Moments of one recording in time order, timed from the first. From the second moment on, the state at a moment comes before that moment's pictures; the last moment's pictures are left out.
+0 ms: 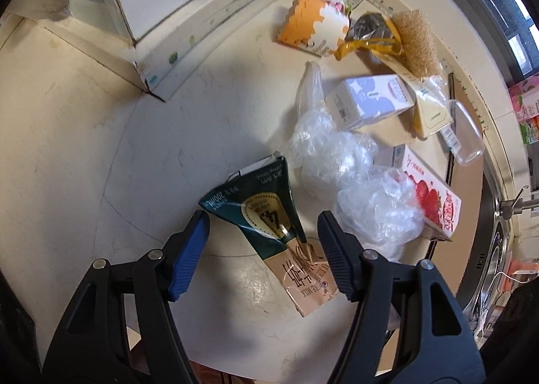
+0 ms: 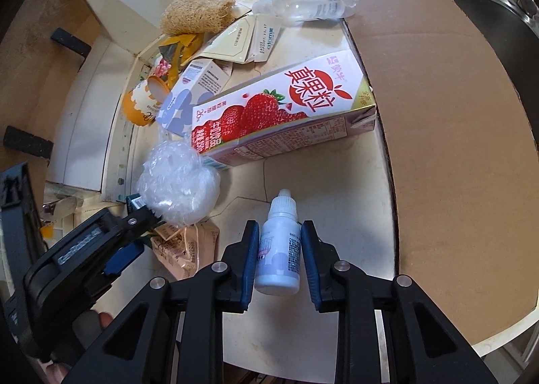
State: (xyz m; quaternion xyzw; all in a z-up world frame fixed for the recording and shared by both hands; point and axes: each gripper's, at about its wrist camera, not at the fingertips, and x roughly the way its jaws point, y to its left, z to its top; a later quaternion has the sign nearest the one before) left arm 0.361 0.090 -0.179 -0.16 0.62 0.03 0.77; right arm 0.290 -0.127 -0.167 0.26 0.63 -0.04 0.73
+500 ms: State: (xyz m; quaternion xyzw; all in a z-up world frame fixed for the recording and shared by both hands) left arm 0.321 0.082 -0.179 -0.13 0.62 0.01 0.78; right arm 0.263 -0.126 -0.147 0.25 0.62 -0.01 0.74
